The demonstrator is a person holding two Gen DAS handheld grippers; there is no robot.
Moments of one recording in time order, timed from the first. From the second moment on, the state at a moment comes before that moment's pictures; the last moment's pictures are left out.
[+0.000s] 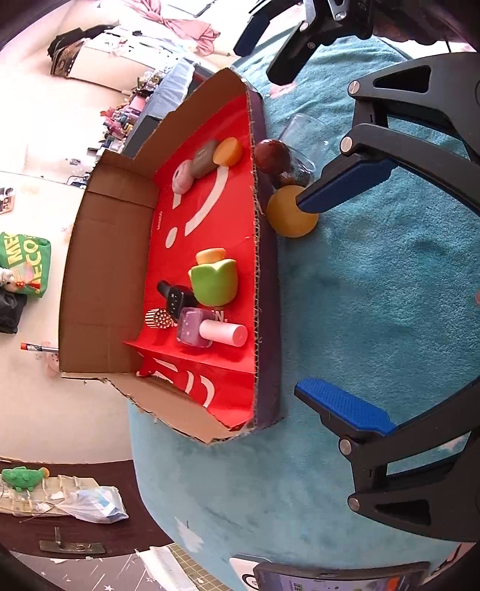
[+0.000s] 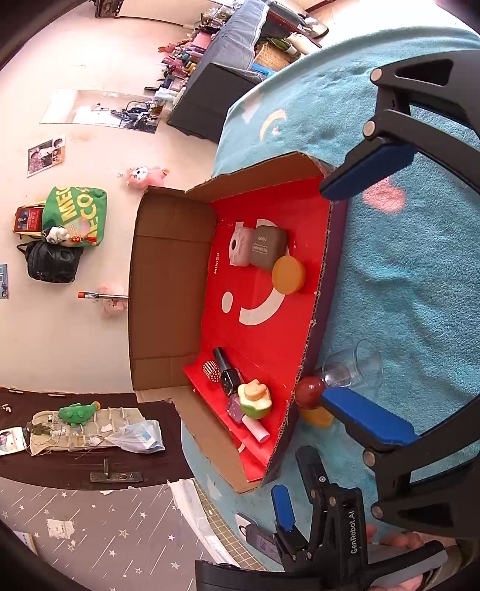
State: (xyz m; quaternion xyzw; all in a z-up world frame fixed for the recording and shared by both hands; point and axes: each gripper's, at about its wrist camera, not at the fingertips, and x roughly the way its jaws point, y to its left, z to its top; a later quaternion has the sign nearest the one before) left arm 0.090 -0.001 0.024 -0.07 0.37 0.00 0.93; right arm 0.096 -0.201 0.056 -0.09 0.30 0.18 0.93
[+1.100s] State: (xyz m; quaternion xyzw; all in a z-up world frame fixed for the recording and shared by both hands) left arm 0.054 -0.028 0.014 0.00 0.37 0.00 0.93; right arm 0.076 -0.198 0.028 -0.08 0.32 0.16 0.93
